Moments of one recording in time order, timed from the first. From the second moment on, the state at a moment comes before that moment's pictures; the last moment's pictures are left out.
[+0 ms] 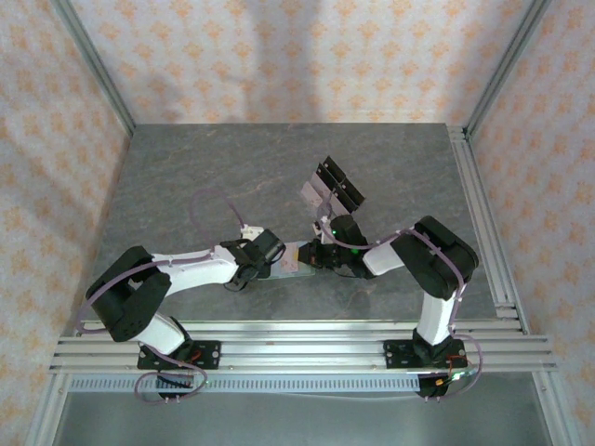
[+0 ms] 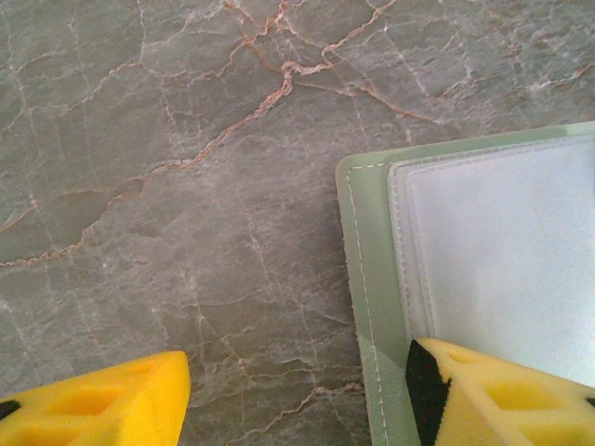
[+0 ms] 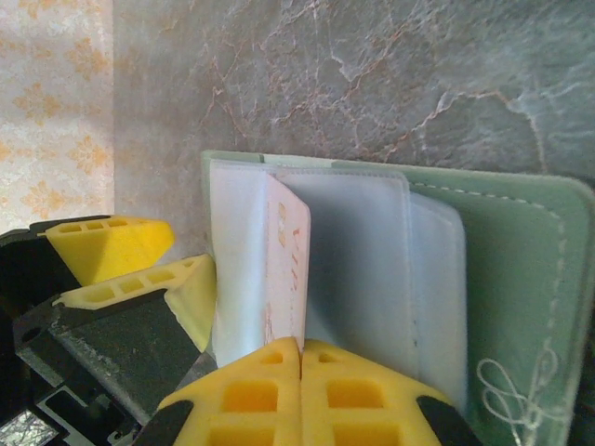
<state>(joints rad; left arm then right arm) -0.74 1.52 0.72 -0.47 -0.42 -0.70 0.64 1.84 0.62 0.57 -0.62 0.88</state>
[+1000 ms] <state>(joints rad) -0.74 1.52 0.72 -0.47 -0.42 -0.70 0.64 1.83 0.68 0.44 -0.65 0.81</state>
